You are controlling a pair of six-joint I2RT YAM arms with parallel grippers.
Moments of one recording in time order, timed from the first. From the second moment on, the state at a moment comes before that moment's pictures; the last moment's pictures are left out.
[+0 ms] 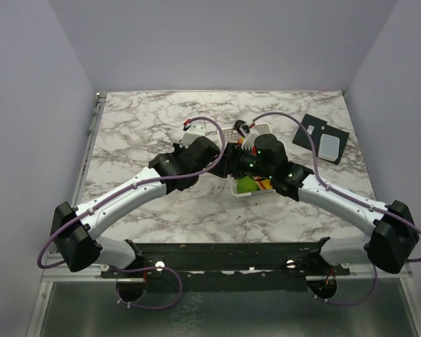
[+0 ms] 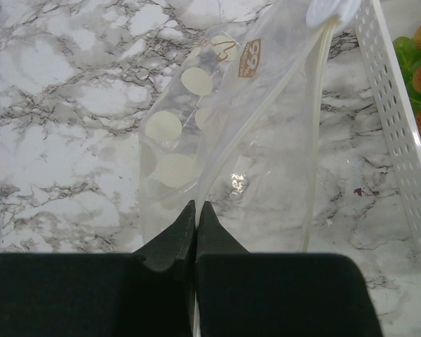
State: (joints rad) left arm -0.87 1.35 1.22 -0.79 -0.75 -0.44; right arm 0.77 1.29 0.94 0.00 -0.25 0.75
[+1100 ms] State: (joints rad) left arm -0.87 1.29 1.23 -0.79 -0.75 -0.43; right arm 0.90 1.67 1.18 0.00 0.02 0.78
